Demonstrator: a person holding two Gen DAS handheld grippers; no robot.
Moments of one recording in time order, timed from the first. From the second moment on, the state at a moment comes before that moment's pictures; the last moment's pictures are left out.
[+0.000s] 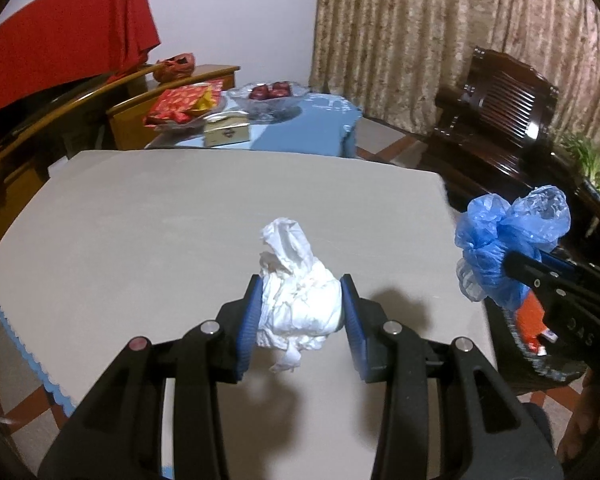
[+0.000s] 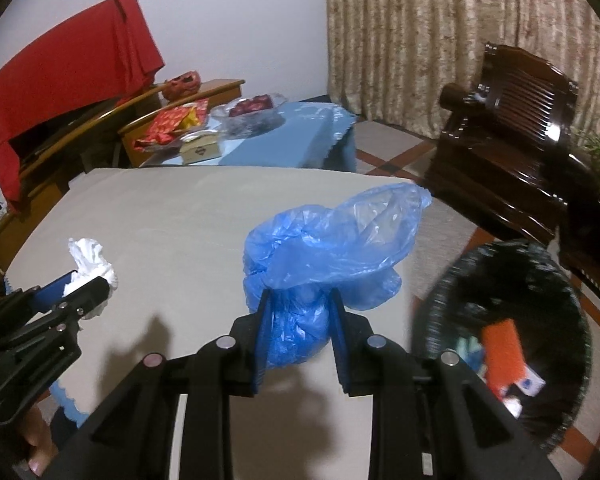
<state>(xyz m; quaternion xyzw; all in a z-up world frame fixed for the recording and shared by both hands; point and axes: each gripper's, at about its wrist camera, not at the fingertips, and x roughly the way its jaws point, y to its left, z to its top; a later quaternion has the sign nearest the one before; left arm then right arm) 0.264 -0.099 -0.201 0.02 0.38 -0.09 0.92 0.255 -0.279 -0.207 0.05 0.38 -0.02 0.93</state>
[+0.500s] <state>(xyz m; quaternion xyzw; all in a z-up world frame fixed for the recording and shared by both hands) 0.212 -0.236 -0.188 0.05 0.37 -0.15 0.91 0.172 -0.401 -0.186 0.07 0.36 -0.10 0.93</state>
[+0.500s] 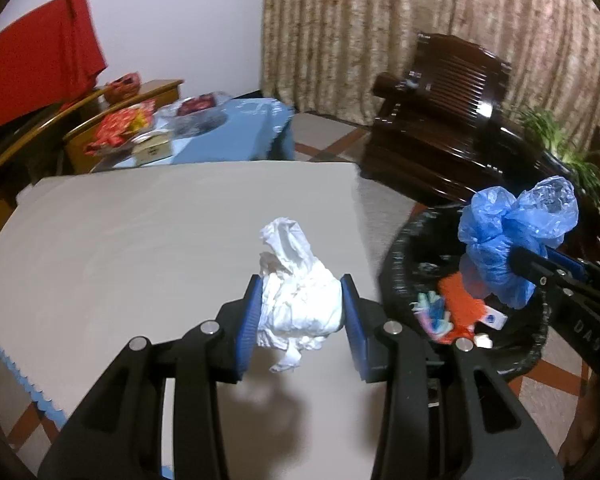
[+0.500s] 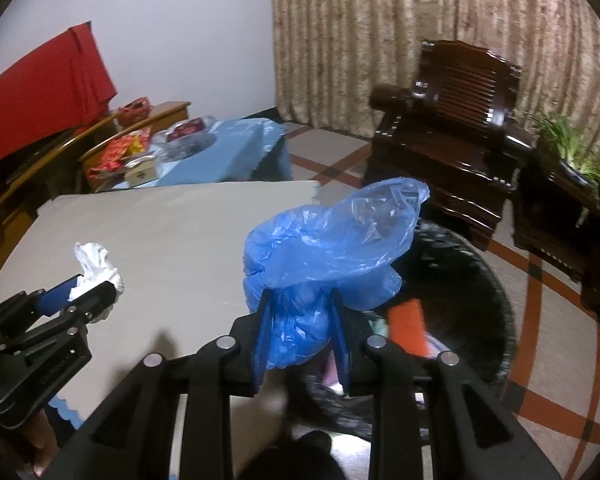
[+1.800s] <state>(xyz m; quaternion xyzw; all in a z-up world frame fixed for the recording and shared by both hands) 0.260 -0.430 -0.287 0.08 0.44 -0.23 0.86 0.192 -0.569 -0.317 0.11 0.46 -0.16 0.87</state>
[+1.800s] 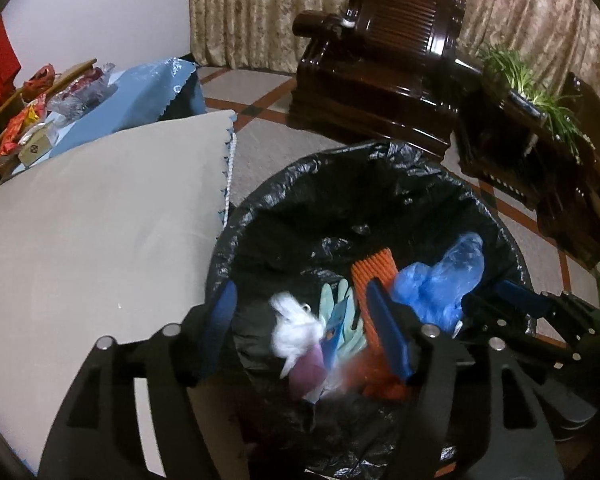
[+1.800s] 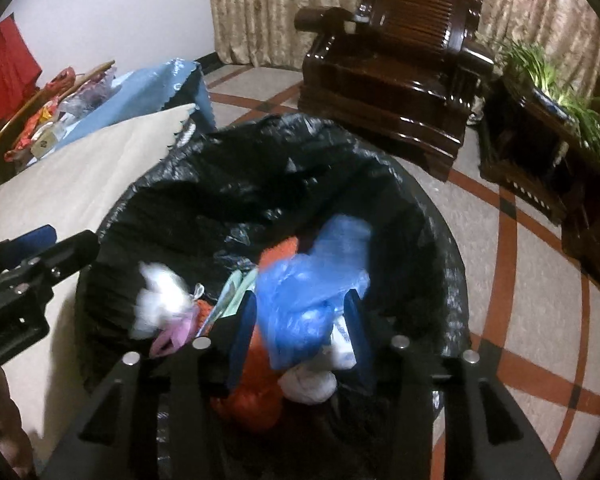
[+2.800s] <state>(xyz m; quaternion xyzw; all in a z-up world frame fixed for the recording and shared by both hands) 0.210 -0.323 -0.196 0.08 0.38 -0.20 0.90 0.139 -0.497 -0.239 0.13 0.38 -0.19 0.89</state>
